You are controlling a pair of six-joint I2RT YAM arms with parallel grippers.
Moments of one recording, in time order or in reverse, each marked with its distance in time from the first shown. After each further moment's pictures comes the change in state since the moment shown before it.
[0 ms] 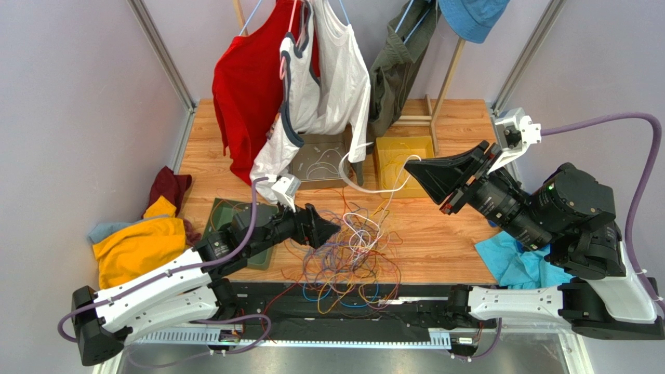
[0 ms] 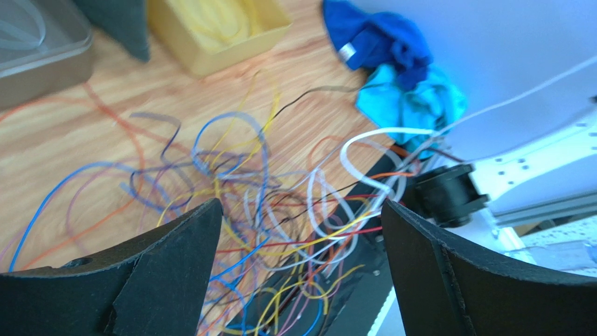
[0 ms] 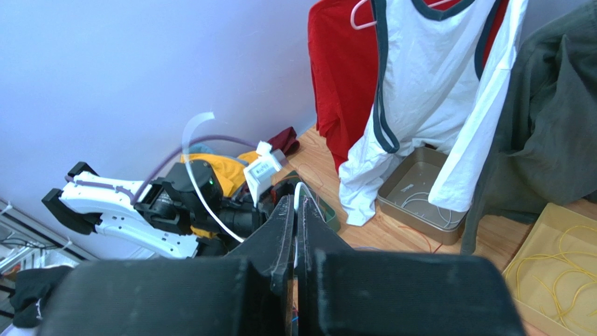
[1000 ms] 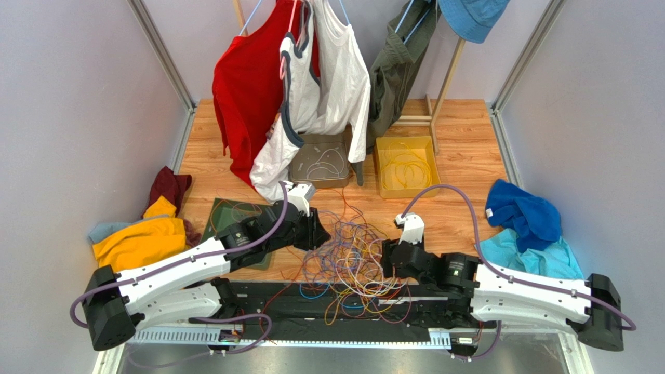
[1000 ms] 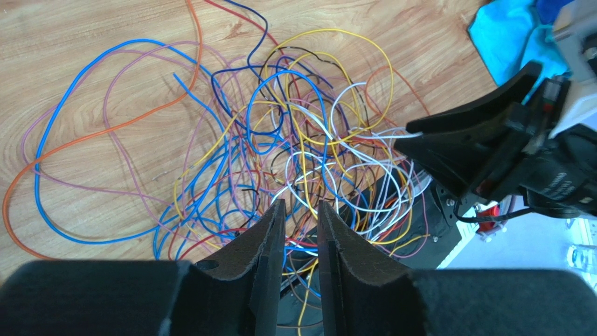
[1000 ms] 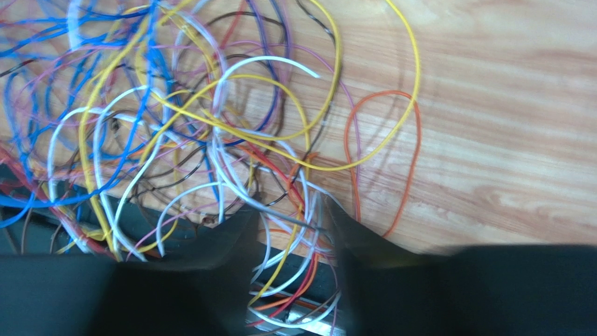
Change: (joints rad) left arm 0.000 0.189 0.015 -0.162 -0.031 -0.079; right arm -0.043 -0.088 -1.221 0.066 0.122 0.525
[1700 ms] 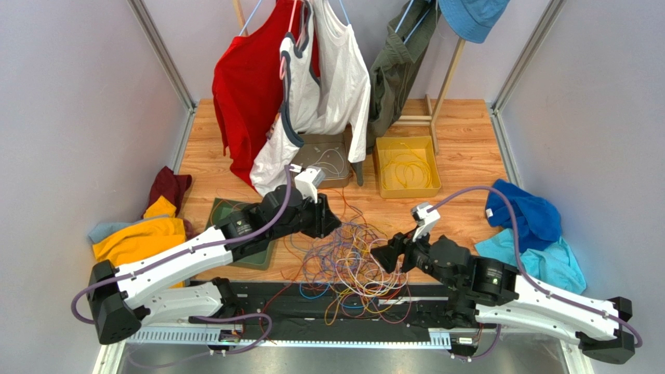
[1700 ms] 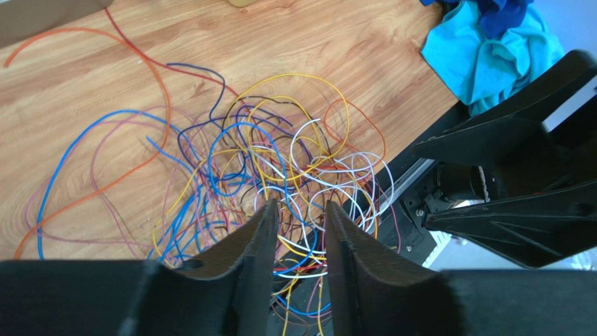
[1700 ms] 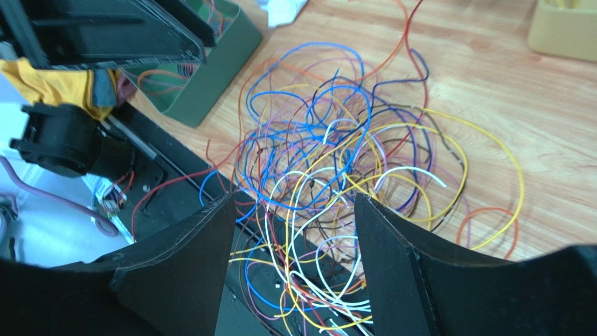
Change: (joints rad) left arm 0.000 0.089 0.203 -0.045 0.037 0.085; right arm 0.000 -0.387 0.040 0.179 -0.146 -0.182
